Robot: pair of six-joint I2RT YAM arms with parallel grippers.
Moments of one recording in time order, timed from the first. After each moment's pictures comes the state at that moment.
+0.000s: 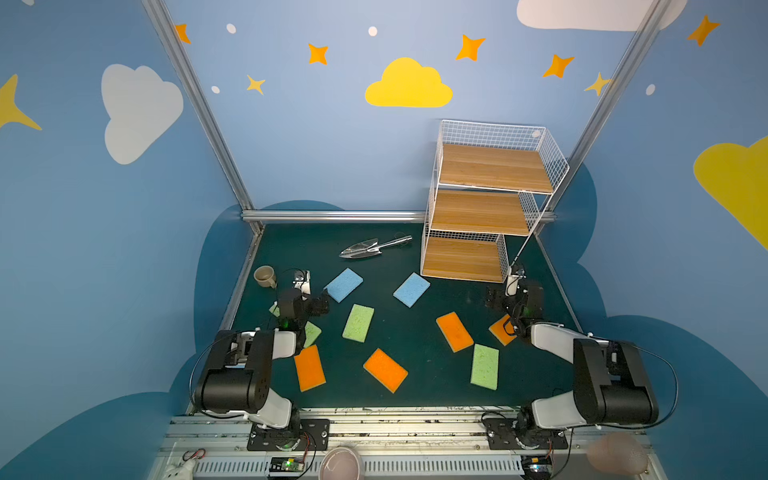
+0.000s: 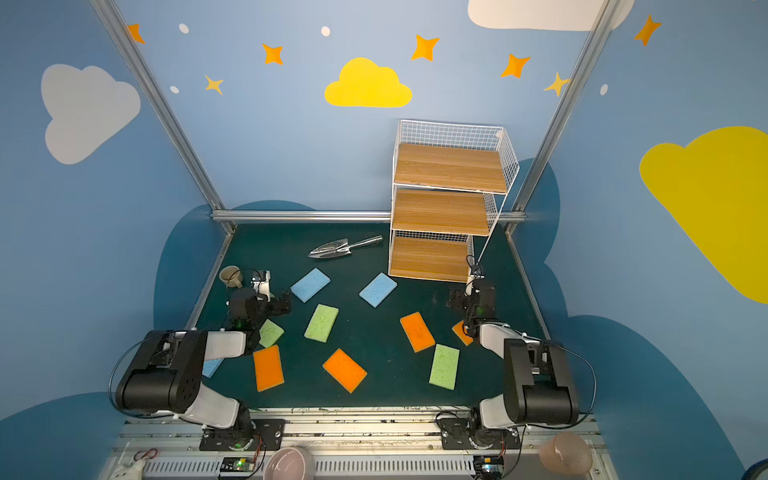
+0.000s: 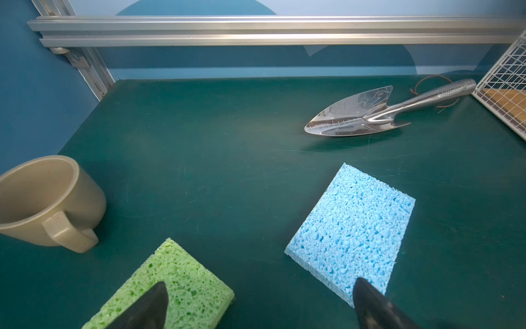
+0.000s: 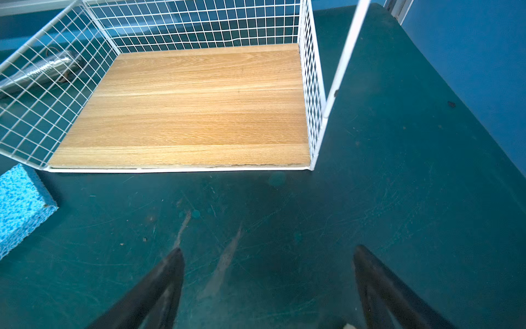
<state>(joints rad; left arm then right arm) 0.01 1.54 0.42 0.68 0.02 -0.01 0.04 1.45 0.54 0.35 0.01 0.07</state>
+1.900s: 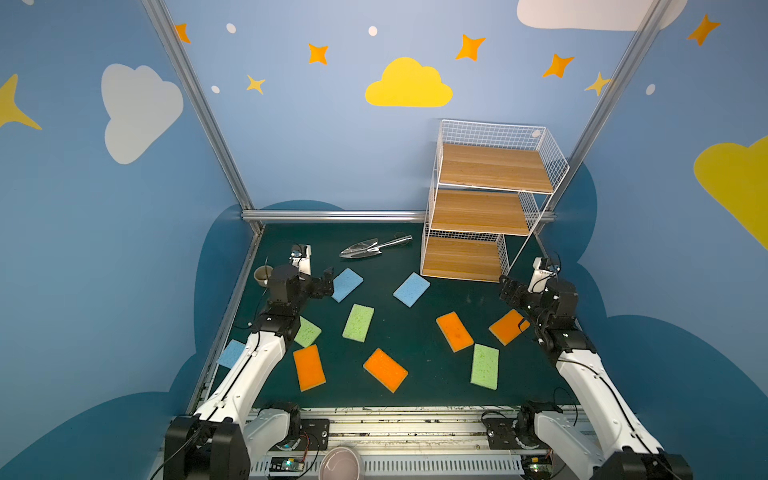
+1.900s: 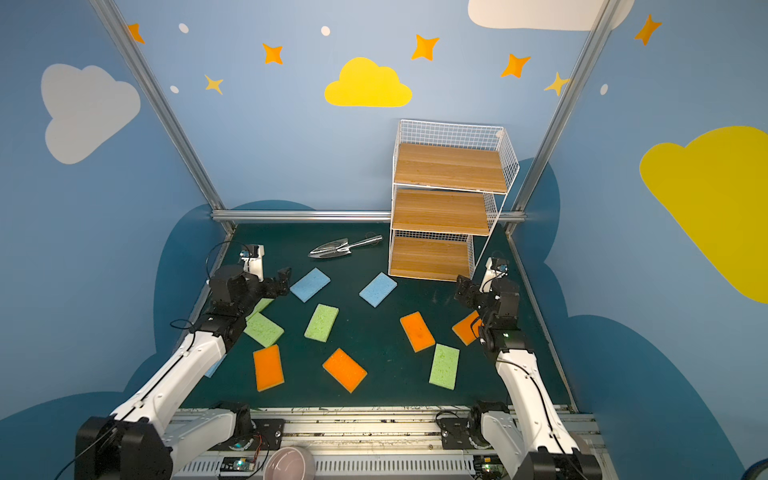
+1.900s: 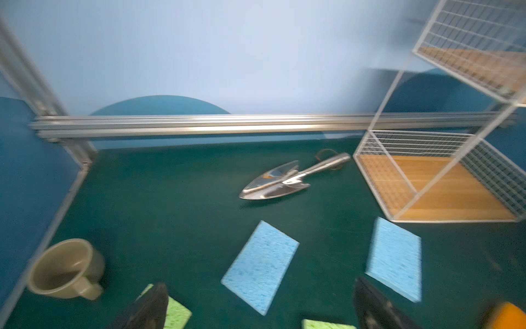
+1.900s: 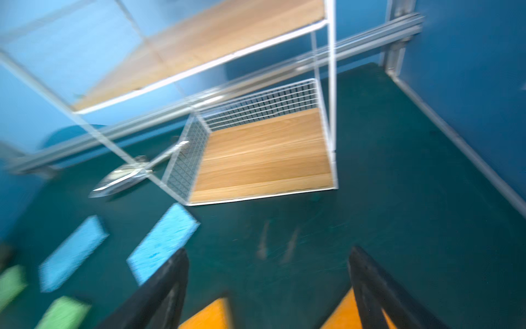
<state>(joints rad) -0.19 1.06 0.76 -0.09 0.06 -0.12 0.03 0.84 0.62 -0.14 -0.16 0.32</state>
